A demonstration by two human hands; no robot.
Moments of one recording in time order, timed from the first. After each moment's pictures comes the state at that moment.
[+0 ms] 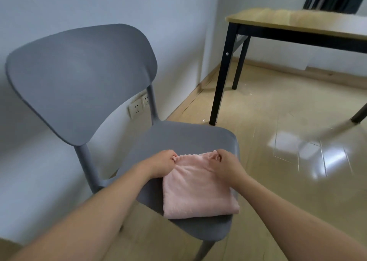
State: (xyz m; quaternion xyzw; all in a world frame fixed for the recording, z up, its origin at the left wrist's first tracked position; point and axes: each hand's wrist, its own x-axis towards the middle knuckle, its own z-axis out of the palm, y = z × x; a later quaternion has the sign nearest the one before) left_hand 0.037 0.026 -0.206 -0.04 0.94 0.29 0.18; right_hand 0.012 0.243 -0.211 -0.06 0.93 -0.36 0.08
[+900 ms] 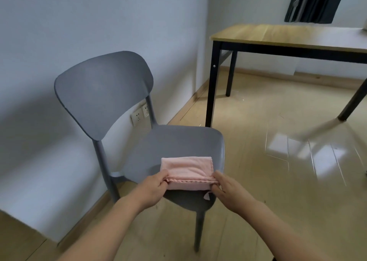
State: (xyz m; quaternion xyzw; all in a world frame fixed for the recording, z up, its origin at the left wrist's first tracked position) left_hand 0.174 0.049 -0.185 -0.02 0.94 0.31 0.12; right_hand 0.135 0.307 -0.189 -0.19 0.92 -0.31 0.15
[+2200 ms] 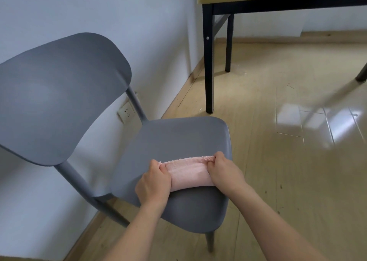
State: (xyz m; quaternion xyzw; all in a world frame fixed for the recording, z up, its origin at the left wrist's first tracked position) left_hand 0.089 0.080 -0.225 -0.29 0.94 0.18 -0.04; right_hand 0.051 0.258 -0.217 0.01 0.95 -0.31 0.11
